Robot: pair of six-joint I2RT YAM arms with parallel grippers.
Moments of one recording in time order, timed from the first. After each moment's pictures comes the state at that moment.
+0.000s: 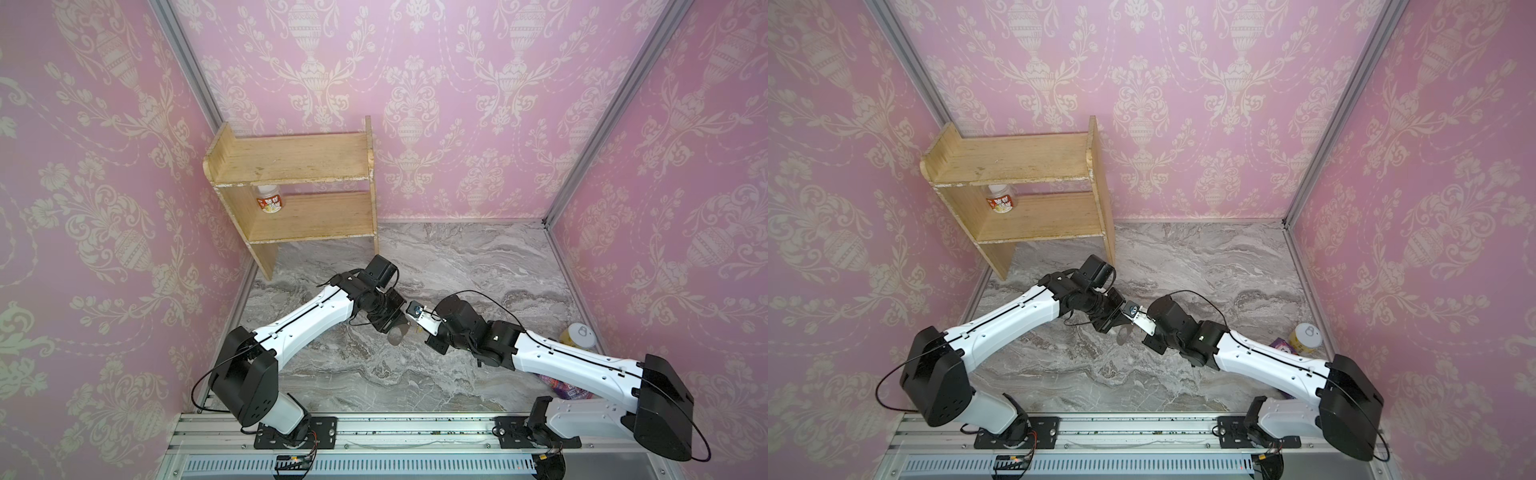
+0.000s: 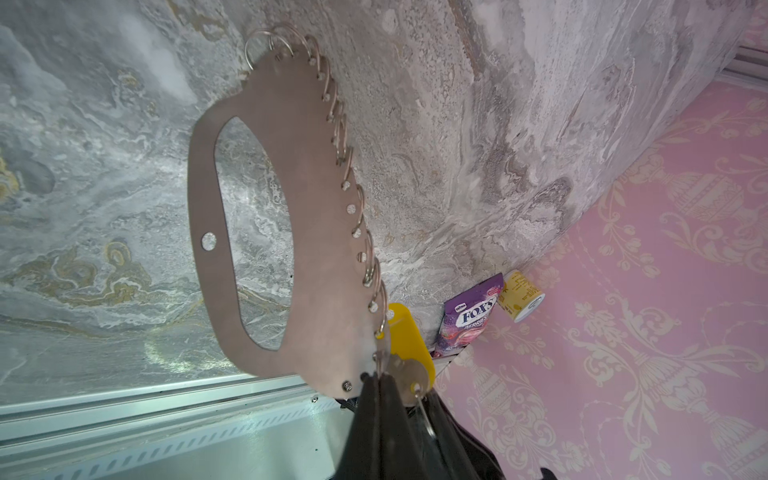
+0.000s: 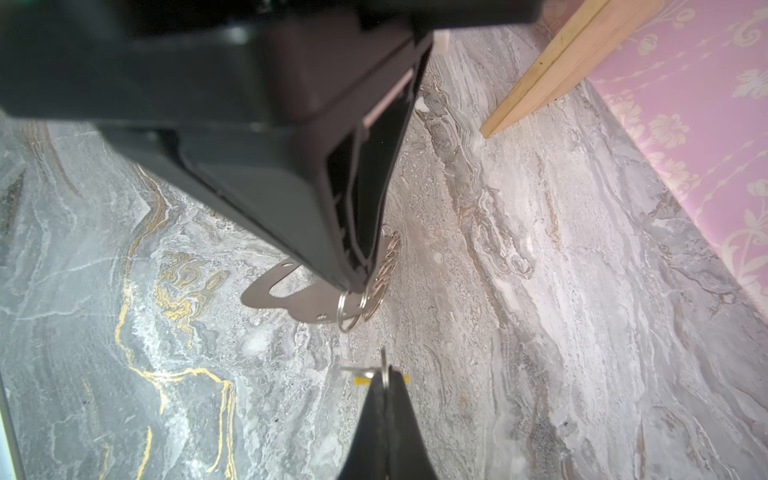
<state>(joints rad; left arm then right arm) -0.64 1.53 1.20 -0.76 0.43 -1.43 0.92 1.26 0.82 -0.28 0.13 -0.27</state>
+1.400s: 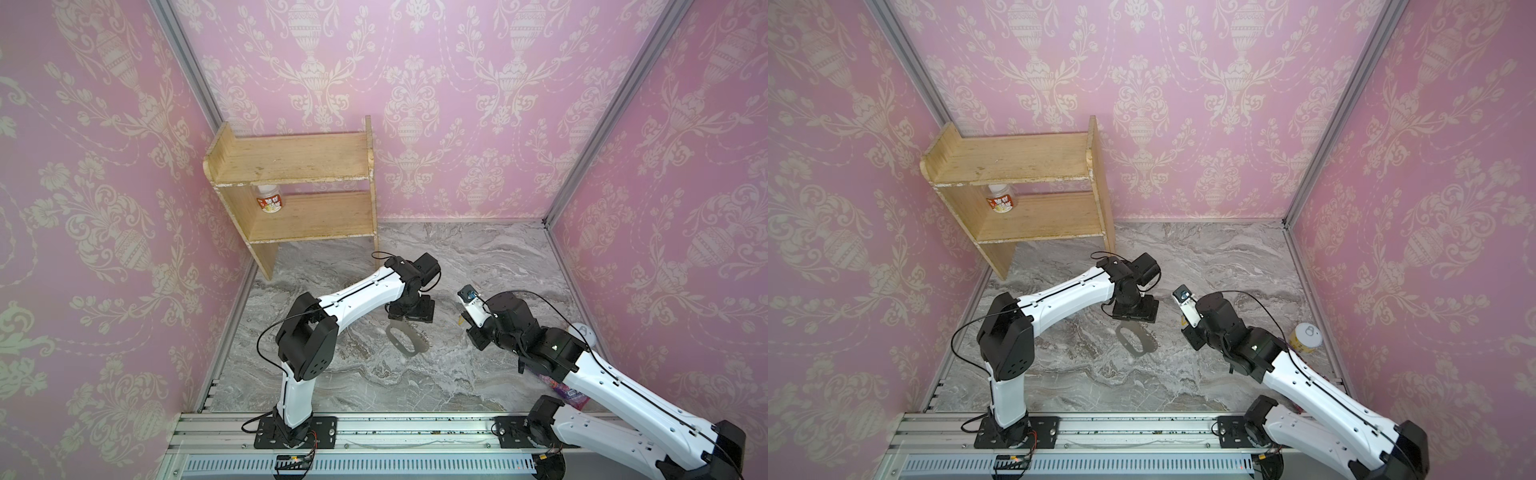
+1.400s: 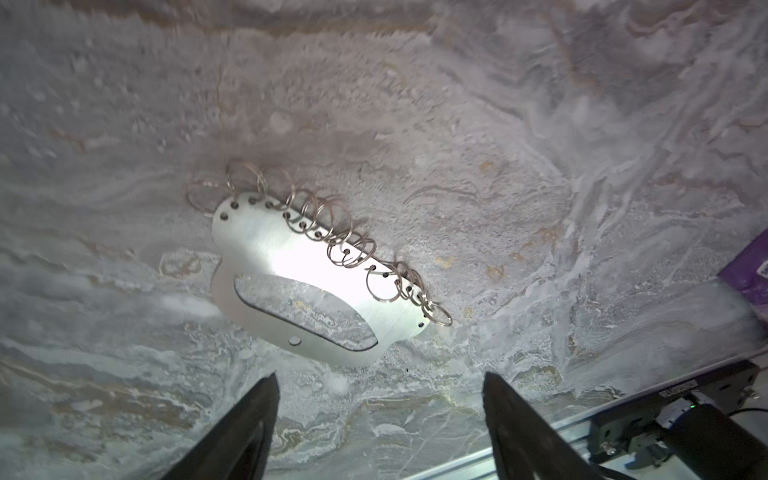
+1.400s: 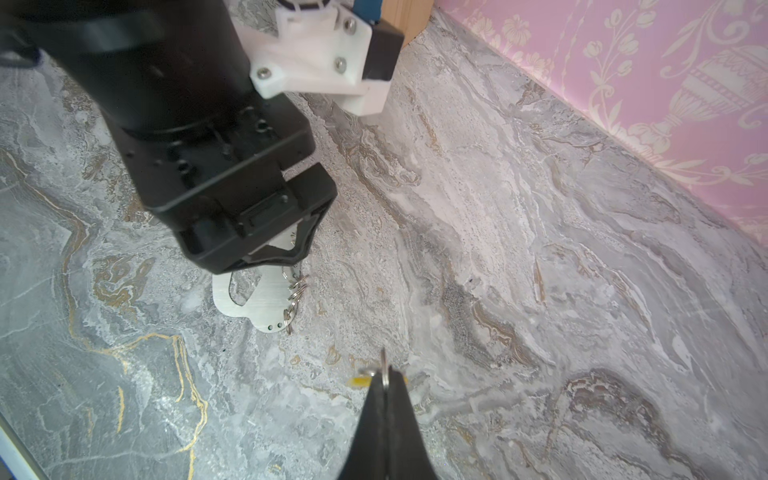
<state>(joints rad) -0.81 1.90 1.62 -1.06 0.09 -0.53 0.71 0.89 0.76 -0.55 0.16 -0.10</state>
